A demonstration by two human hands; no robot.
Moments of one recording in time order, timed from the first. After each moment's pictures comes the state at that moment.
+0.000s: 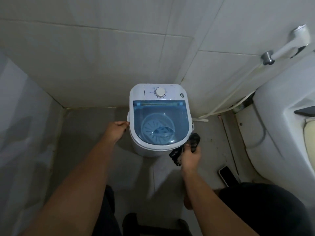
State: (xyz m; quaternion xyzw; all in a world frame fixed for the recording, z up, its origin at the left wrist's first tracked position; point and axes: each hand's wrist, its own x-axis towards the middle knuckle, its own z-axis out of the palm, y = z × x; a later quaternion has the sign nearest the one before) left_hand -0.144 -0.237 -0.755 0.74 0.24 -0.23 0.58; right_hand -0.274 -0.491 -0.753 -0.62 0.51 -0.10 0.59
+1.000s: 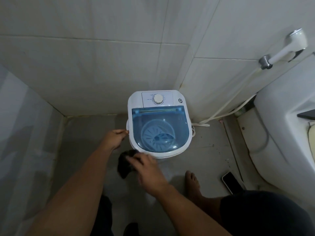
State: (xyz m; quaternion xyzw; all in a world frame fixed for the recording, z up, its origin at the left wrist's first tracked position) left_hand -0.140 -0.234 -0.754 0.75 0.23 -0.26 0.56; right_hand -0.291 -0.398 -0.751 -0.94 -0.18 0.04 0.28
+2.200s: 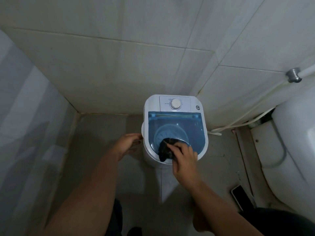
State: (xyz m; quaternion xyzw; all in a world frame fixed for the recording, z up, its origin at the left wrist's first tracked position) left_hand -0.150 -0.223 -0.747 0.63 0.25 -0.33 0.66; right_hand -0.253 -0.465 -0.737 -0.97 -0.09 -0.04 0.21
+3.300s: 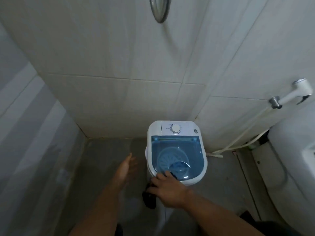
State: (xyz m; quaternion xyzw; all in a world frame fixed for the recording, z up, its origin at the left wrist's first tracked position) left_hand -0.171 -0.211 -0.715 0.51 0.30 -0.33 0.74; right_hand -0.237 -0.424 -0.710 -0.89 -0.44 0.12 -0.01
